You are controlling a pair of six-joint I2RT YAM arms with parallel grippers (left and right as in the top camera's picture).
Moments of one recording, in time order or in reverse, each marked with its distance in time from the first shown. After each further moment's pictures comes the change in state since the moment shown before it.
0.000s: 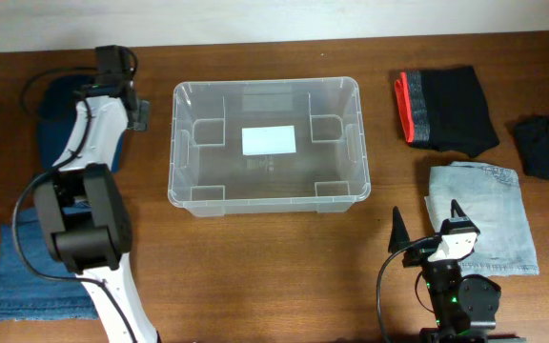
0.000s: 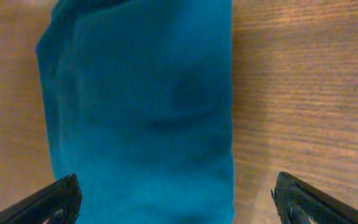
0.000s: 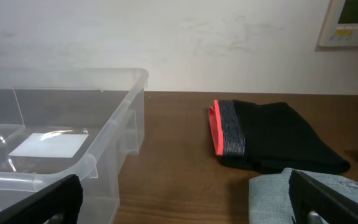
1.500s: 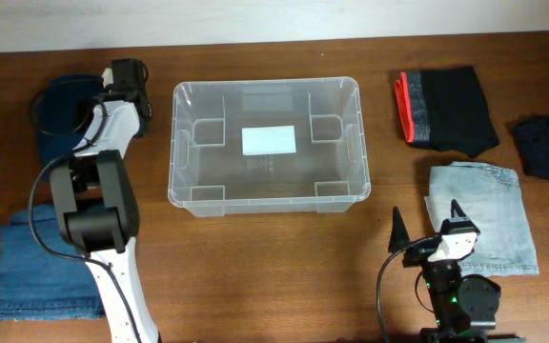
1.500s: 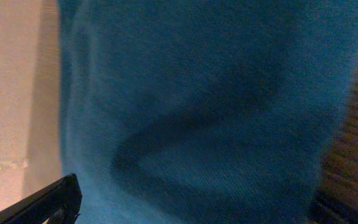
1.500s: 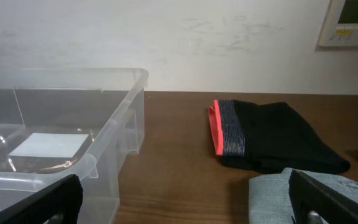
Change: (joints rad) left arm -0.003 0.155 0.032 0.065 -0.271 -0.134; right arm 0.000 0.000 0.000 0.000 0.000 0.000
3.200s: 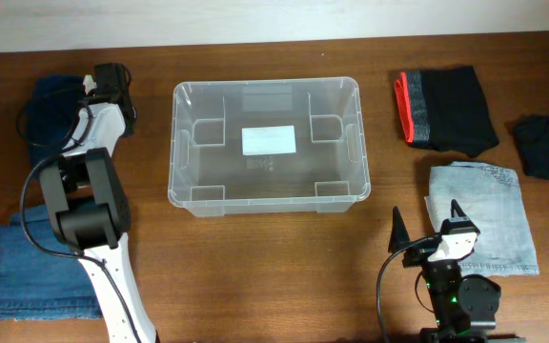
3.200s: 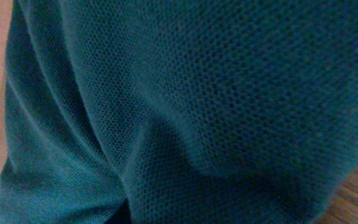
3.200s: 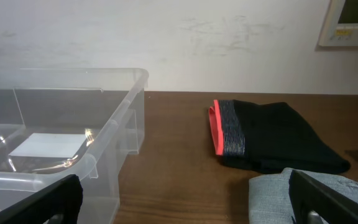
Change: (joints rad) left arm 0.072 0.047 0.031 -0.010 0.070 -0.100; right arm 0.000 0.000 0.000 0.000 0.000 0.000
